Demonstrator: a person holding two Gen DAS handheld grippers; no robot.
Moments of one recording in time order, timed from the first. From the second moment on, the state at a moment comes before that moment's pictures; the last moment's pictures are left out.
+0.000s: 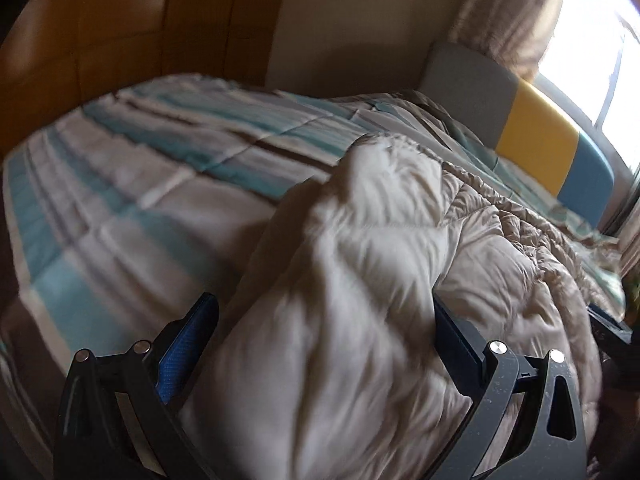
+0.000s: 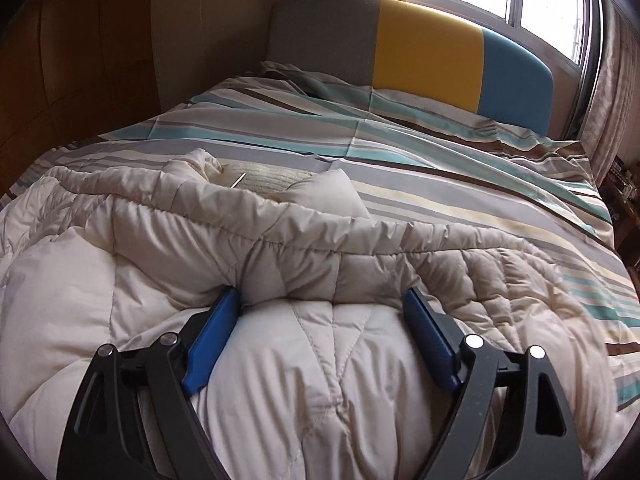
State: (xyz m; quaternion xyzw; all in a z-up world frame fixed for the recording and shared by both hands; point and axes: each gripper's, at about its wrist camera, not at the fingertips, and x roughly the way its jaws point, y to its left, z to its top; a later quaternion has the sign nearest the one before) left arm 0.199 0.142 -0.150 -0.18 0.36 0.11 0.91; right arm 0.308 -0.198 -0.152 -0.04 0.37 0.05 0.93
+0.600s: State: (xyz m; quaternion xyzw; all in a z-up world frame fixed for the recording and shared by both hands) left arm 0.136 0.149 -0.156 -0.28 0.36 0.05 0.89; right arm 0.206 -0.199 -0.121 -0.01 0.36 0.05 0.93
